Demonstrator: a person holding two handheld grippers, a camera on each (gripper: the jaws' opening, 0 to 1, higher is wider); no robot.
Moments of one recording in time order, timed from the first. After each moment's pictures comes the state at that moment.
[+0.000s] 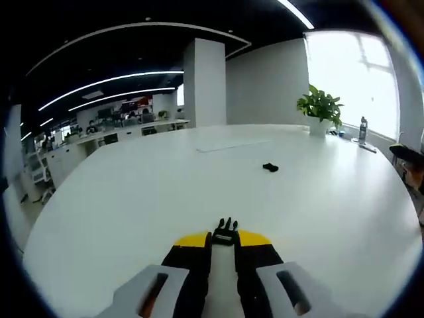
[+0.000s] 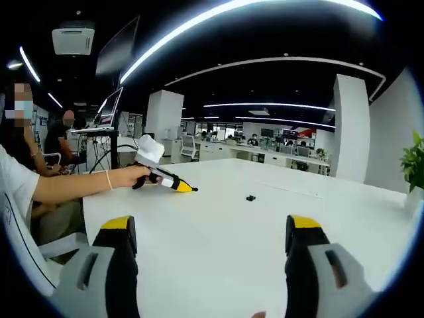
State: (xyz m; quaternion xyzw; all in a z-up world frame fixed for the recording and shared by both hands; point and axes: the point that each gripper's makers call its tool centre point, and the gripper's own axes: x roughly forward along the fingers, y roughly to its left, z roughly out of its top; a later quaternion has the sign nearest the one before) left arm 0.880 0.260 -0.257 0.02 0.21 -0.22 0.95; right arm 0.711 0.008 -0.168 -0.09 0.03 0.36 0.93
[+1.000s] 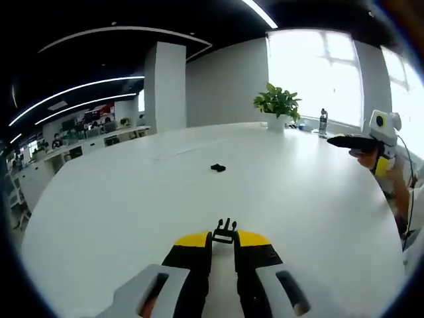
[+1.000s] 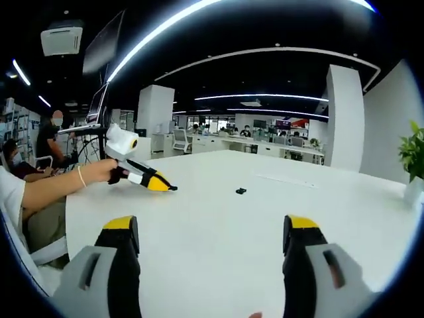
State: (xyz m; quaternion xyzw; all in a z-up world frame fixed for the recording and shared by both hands) left arm 0.827 0.219 -0.248 0.05 0.20 -0.35 0.91; right arm 0.760 0.007 -0.184 -0.07 0.06 0.34 0.94
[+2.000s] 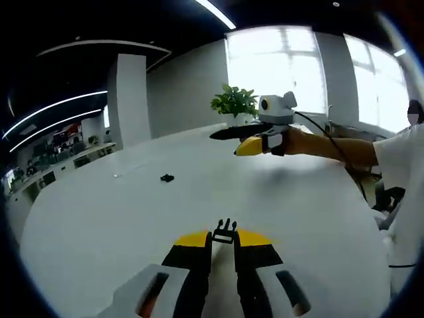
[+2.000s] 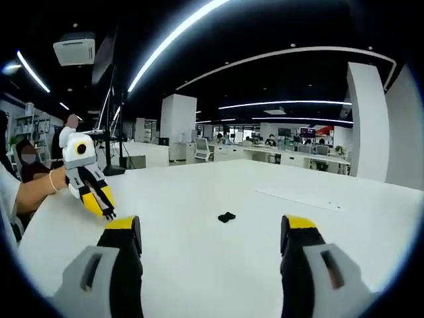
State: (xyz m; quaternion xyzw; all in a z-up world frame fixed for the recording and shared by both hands) left arm 0.782 0.178 -0.243 0.10 0.17 -0.45 0.87; right arm 0.899 0.031 -0.195 -0.07 0.03 0.44 0.90
